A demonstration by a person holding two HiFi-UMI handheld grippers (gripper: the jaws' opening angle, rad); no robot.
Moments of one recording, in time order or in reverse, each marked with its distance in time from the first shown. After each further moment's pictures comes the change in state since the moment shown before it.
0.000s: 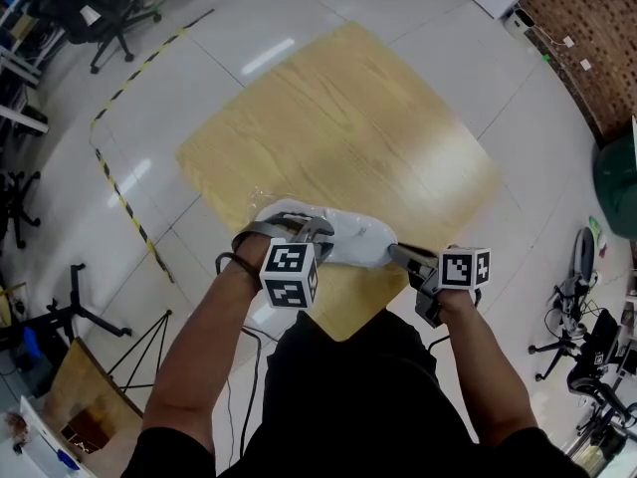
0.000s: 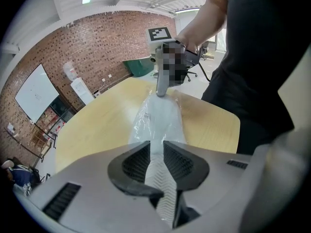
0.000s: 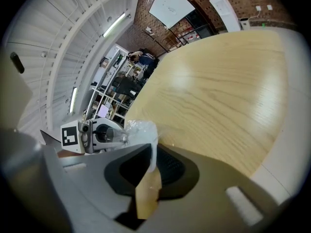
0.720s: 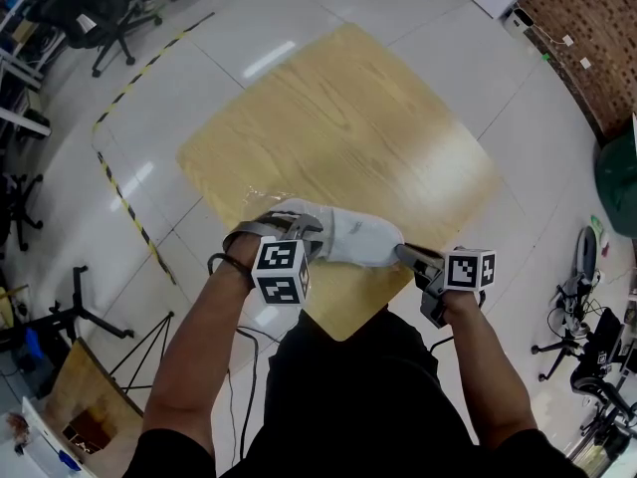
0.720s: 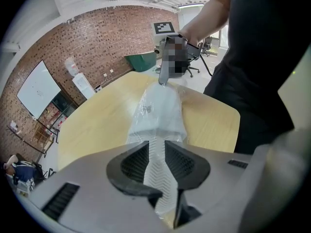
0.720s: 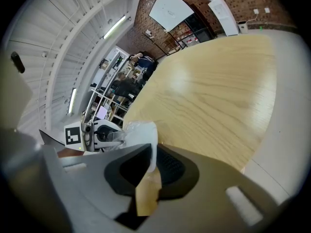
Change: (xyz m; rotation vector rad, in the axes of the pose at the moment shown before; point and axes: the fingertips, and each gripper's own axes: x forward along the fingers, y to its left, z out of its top) left arm -0.003 0.001 -0.019 -0.022 0.059 0.013; right arm -0.015 -0.011 0.001 -0.003 -0.032 -0.013
